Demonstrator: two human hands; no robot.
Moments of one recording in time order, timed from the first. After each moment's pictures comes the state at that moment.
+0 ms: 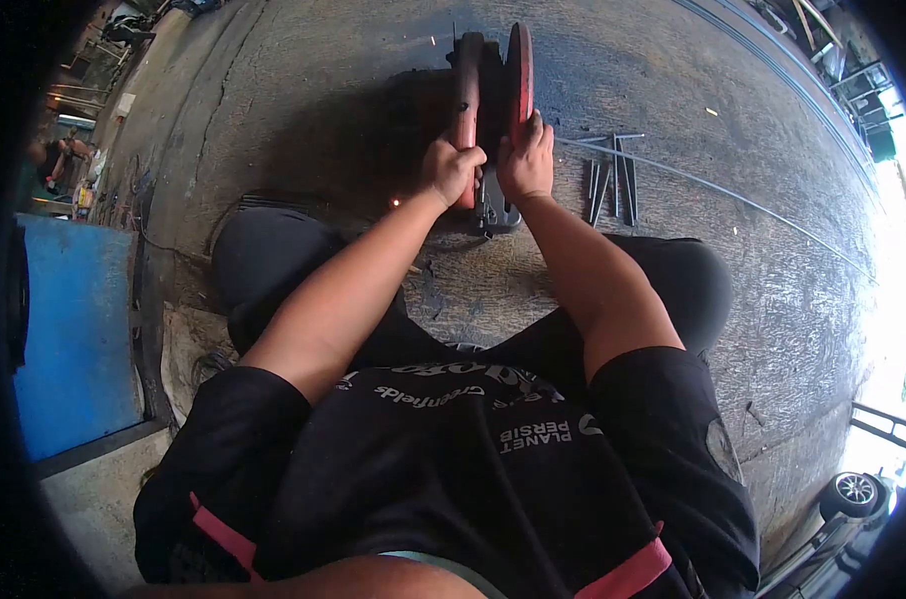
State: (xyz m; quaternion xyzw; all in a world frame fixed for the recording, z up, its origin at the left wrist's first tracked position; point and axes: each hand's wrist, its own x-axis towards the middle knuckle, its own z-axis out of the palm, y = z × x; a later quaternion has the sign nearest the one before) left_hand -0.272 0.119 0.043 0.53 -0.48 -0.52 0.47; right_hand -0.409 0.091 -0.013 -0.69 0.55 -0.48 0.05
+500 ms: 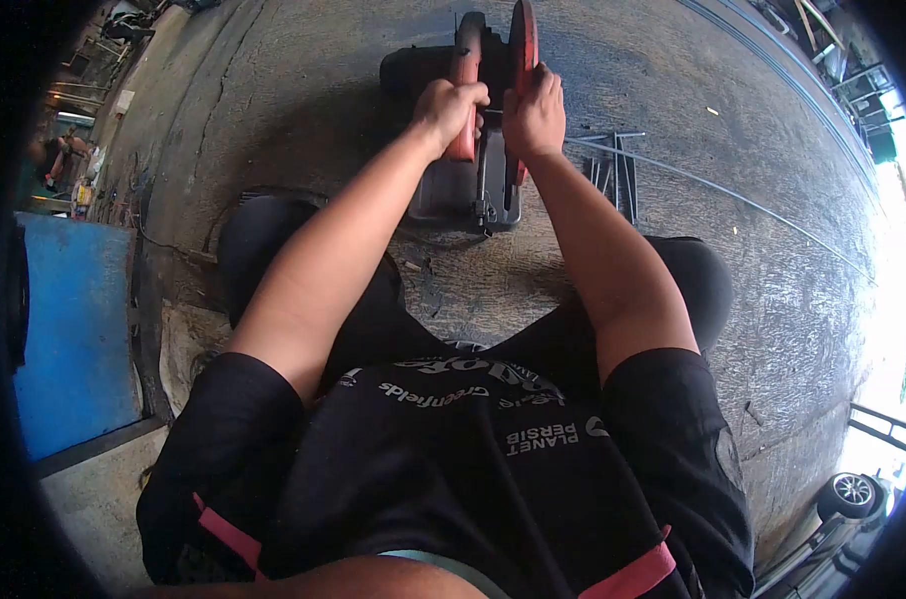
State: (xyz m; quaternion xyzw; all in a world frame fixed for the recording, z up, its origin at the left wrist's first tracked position) left_hand -0.271 0.069 0.106 0.56 -0.47 -0.52 0.43; right_hand -0.411 0.051 0.050 -0.69 0.54 -0.48 0.03
